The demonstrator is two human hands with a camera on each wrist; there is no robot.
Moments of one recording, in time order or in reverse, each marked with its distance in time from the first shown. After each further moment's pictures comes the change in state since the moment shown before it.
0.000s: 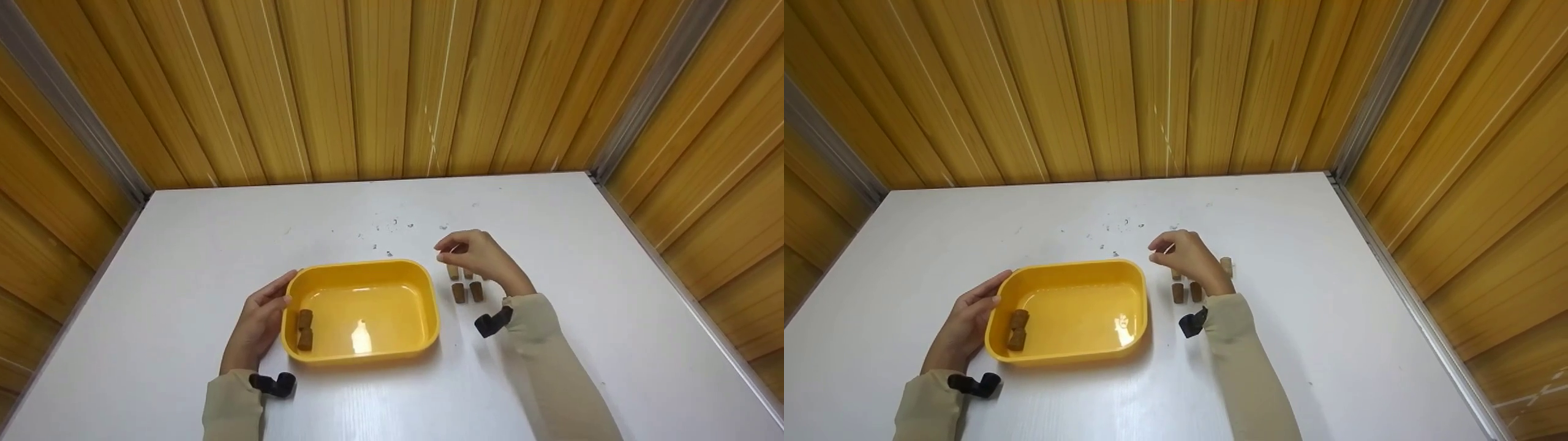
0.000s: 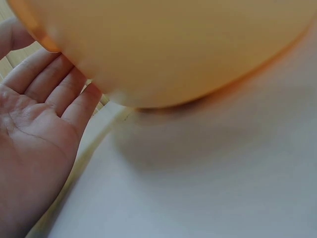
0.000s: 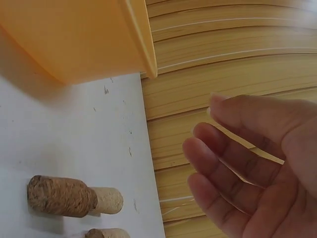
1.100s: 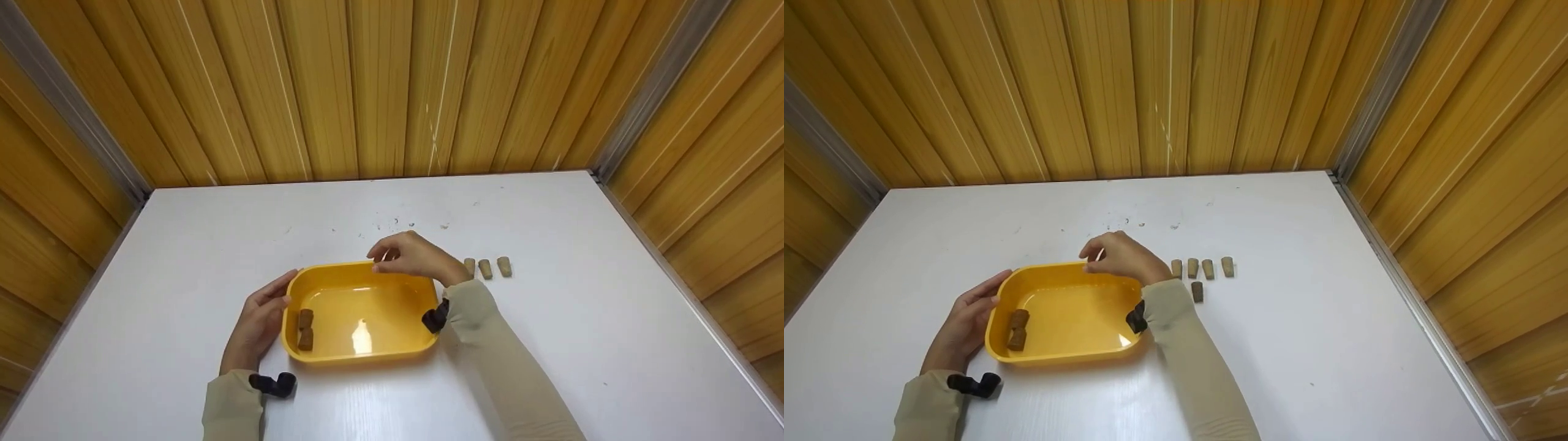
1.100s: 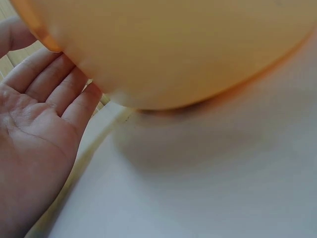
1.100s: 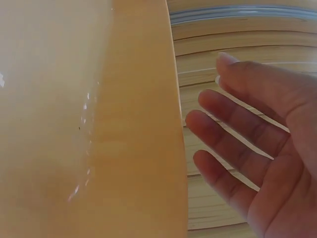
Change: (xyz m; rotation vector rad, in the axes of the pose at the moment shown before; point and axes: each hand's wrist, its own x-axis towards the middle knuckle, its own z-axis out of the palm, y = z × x) left_hand -0.002 -0.001 0.001 0.002 -0.004 0.004; right_hand 0.044 -0.057 0.058 -0.029 -0.246 -0.307
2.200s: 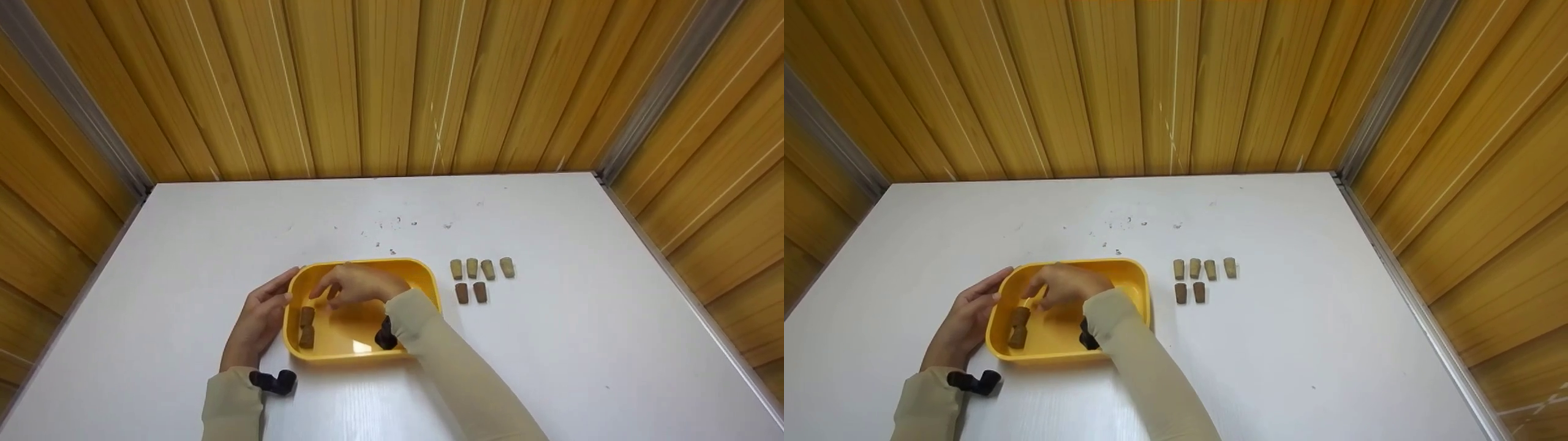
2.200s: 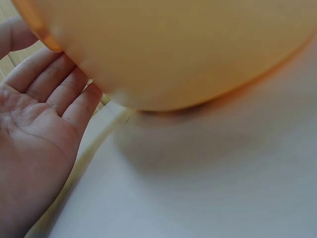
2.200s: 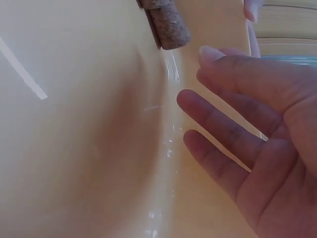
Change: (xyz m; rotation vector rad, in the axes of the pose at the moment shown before) left_hand 0.001 -0.001 -0.002 0.008 -0.031 0.010; right_hand 0.052 -0.035 0.077 -0.011 -0.356 -0.035
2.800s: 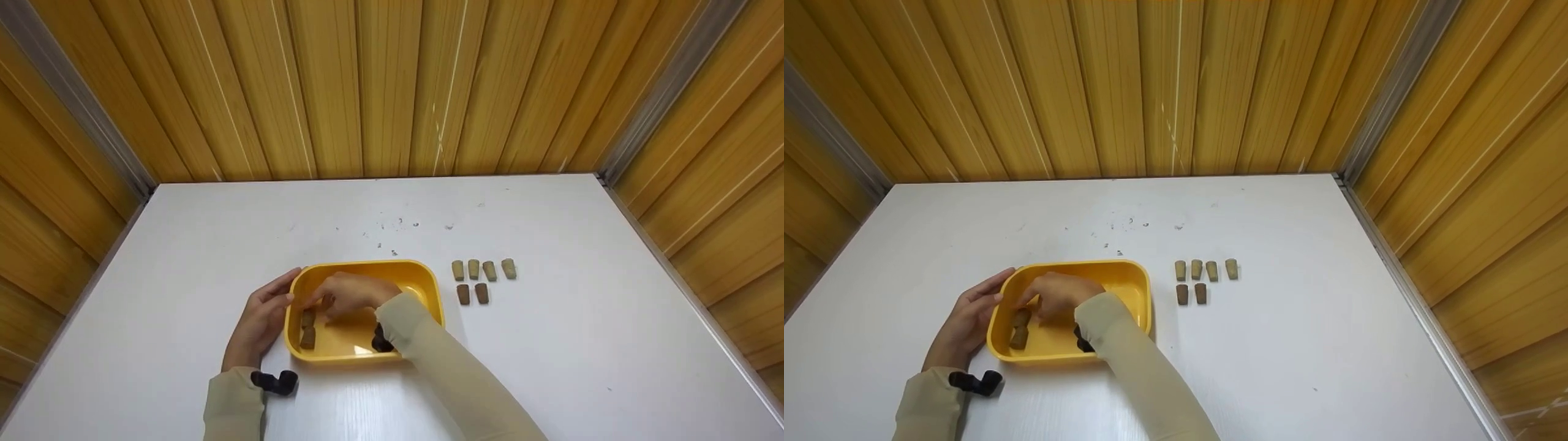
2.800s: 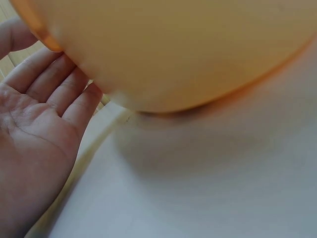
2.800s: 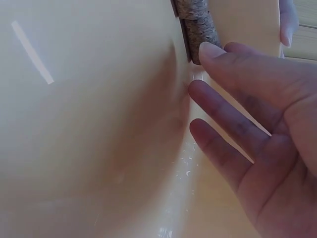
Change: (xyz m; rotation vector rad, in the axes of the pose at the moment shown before) left_hand 0.001 0.001 0.000 -0.033 0.023 -0.015; right_hand 0.009 -0.004 0.012 -0.154 -0.054 -0.053
